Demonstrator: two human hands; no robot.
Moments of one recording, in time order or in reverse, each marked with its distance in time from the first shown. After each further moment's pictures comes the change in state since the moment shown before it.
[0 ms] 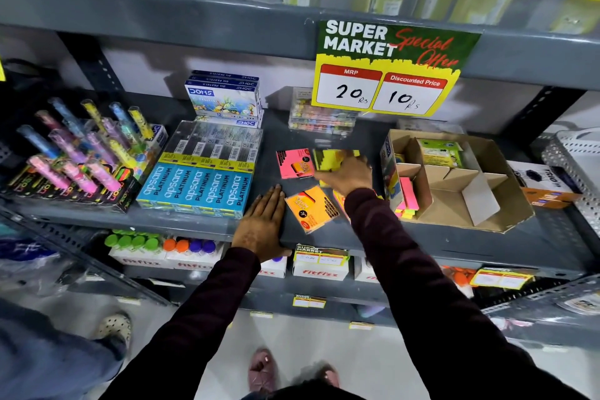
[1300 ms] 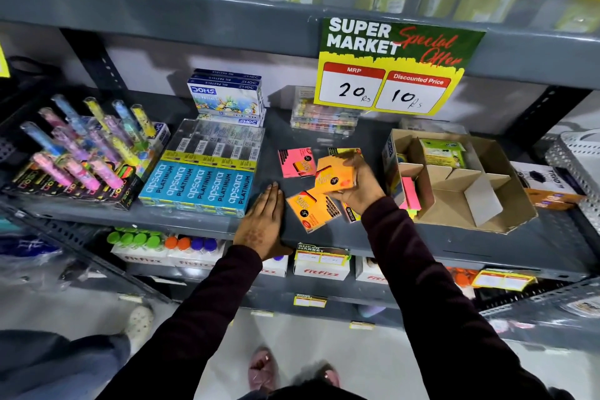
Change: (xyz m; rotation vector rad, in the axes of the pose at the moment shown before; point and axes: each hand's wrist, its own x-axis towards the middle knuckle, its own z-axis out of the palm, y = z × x) left_hand -0.001 0.002 -0.002 0.061 -0.027 -0.038; right_hand -0.019 0.015 -0.011 1.427 -0.405 0.292
